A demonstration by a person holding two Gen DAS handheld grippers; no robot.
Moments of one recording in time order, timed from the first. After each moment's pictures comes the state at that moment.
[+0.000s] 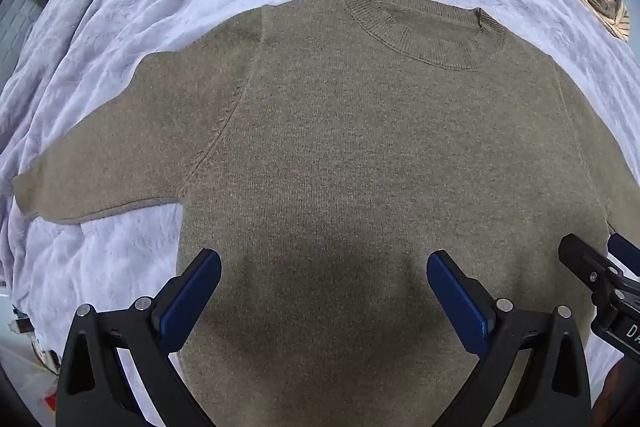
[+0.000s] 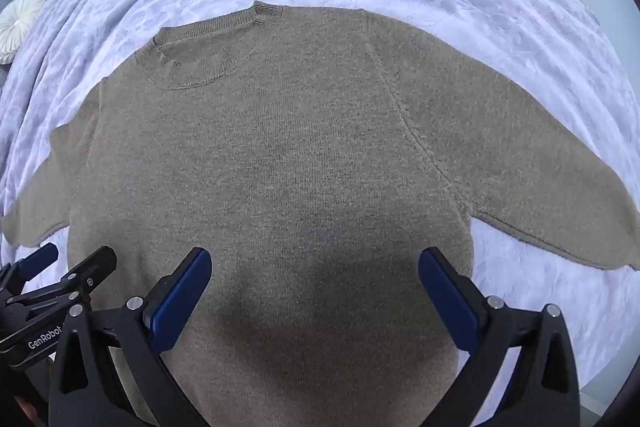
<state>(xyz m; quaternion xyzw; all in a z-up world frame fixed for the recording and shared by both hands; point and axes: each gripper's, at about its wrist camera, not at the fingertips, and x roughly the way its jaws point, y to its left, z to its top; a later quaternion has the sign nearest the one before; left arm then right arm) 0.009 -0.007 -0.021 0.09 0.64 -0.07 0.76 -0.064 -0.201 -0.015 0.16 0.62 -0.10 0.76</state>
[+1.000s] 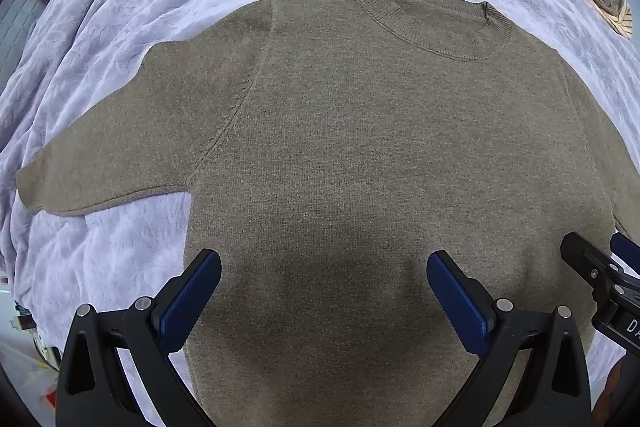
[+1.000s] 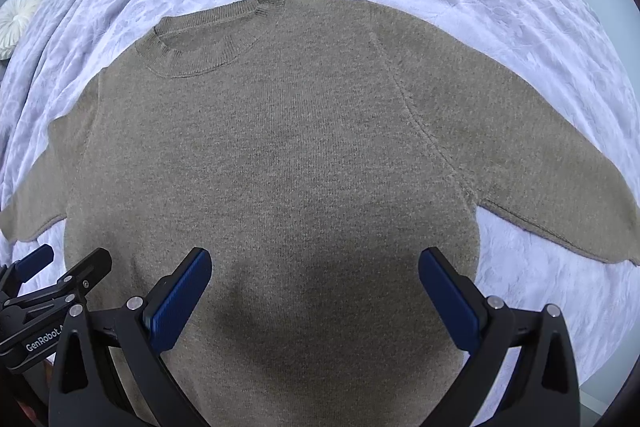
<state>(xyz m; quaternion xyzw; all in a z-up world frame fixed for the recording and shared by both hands) 0.005 -0.001 -0.024 0.09 0.64 -0.06 0.76 -0.066 -0.195 -0.020 0.15 0.63 -0.10 0.76</state>
